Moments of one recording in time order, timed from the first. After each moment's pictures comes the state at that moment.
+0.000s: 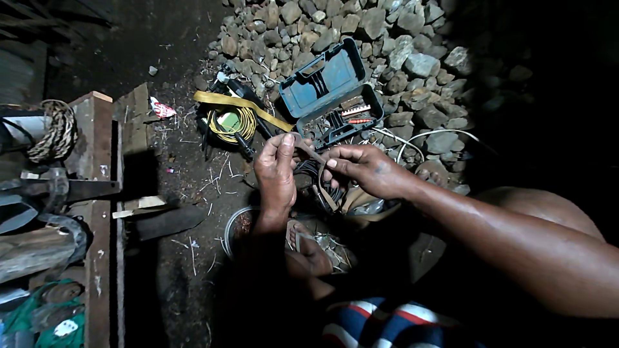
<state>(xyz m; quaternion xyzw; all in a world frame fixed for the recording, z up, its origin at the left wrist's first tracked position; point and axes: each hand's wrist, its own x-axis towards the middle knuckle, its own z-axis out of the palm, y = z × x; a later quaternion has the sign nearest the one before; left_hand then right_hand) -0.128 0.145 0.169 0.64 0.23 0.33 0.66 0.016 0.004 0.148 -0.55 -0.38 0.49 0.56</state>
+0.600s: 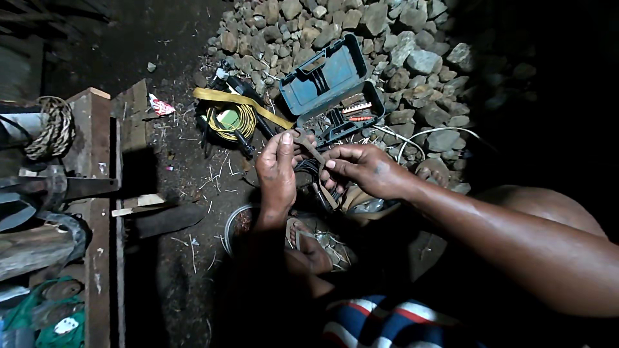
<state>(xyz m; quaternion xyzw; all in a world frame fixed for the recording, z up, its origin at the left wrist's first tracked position) -0.131 0.145 0.171 0.66 0.22 0.31 0.64 0.012 0.005 0.148 -0.54 -0.36 0.51 0.57</state>
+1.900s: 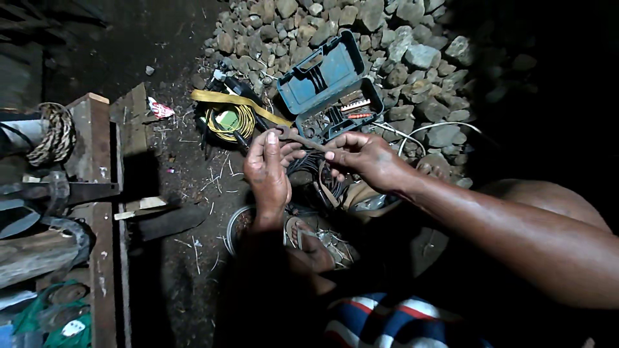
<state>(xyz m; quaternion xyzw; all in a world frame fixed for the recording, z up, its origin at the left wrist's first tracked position) -0.131 0.153 0.170 0.62 0.22 0.38 0.65 0.013 0.006 0.147 -0.56 -0.30 0.46 0.62</state>
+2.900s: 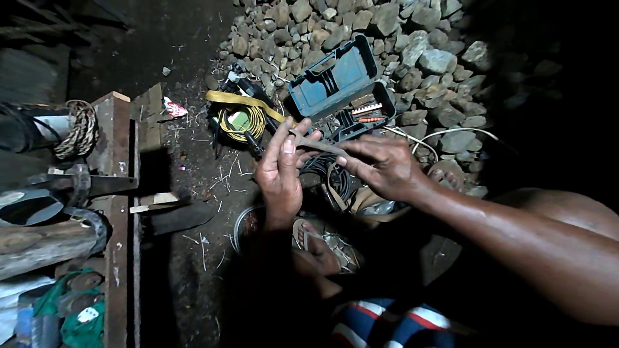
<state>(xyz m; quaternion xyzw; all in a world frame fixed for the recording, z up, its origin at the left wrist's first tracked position) -0.139 0.142 0.190 0.66 0.14 0.37 0.64 0.012 0.006 0.145 -0.63 -0.54 0.09 0.55</state>
